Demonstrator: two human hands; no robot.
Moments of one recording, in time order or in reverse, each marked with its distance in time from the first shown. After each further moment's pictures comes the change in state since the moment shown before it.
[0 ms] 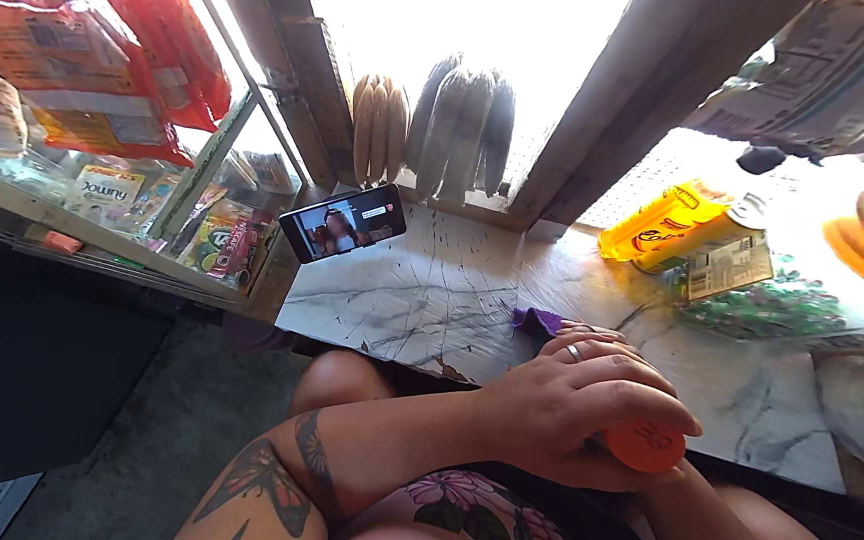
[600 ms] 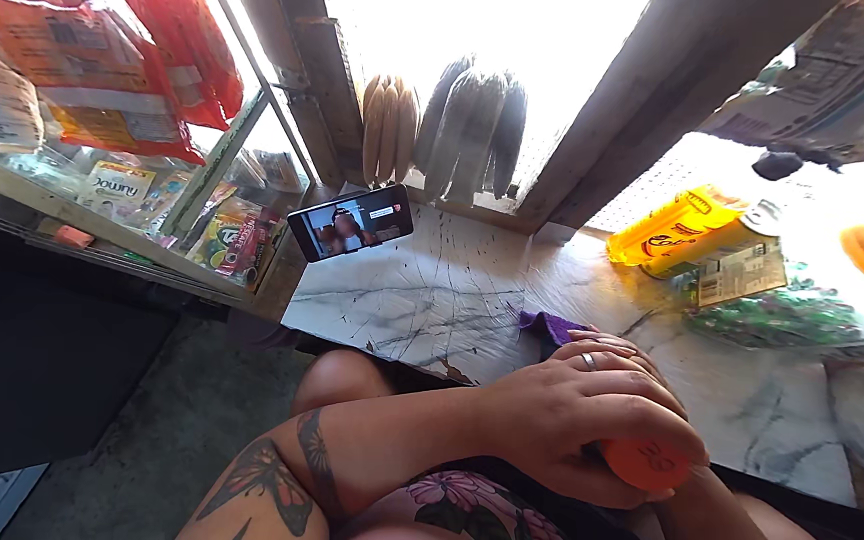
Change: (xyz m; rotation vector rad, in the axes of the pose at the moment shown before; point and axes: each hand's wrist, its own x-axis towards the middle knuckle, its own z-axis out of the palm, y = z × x) left_hand 0.005 0.006 -0.010 -0.094 -0.077 0.003; right_hand 0.032 -0.066 0.034 -0.644 -0.148 -0.013
